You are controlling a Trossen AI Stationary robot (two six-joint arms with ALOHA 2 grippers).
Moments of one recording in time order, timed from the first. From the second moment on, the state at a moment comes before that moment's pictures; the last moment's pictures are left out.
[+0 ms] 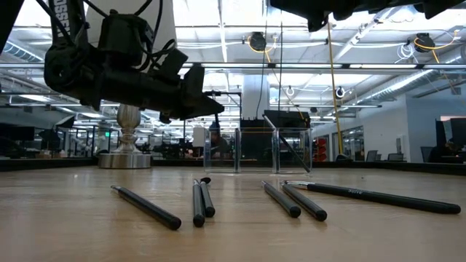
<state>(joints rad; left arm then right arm) -0.01 1.85 0.50 1.27 -0.47 -0.10 0.34 1.32 0.64 0.58 0.31 -0.17</state>
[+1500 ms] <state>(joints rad) -0.08 1.56 0.61 0.75 -0.60 -0.05 0.34 1.32 0.64 0.57 0.31 -0.14</state>
